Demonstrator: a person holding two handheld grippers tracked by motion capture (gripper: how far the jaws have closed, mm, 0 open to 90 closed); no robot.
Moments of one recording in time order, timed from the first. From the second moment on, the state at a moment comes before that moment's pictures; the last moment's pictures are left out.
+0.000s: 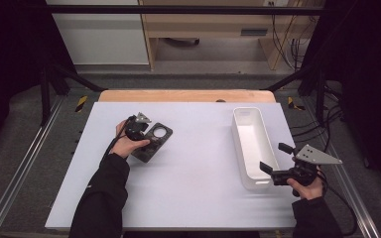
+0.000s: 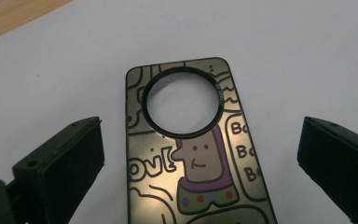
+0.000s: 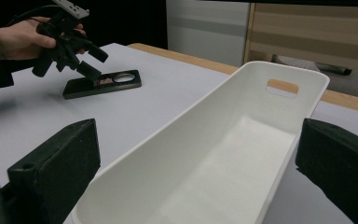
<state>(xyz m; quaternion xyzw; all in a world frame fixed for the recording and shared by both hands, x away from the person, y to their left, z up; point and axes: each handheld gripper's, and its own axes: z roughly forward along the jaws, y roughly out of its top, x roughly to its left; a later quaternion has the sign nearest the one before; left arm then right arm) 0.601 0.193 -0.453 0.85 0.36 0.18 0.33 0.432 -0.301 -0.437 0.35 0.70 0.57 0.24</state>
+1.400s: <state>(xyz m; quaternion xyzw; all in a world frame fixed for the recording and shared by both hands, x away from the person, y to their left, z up) 0.609 0.191 -0.478 0.86 0.39 0.16 0.28 0.432 -0.300 -0.437 0.35 0.70 0.57 0.24</state>
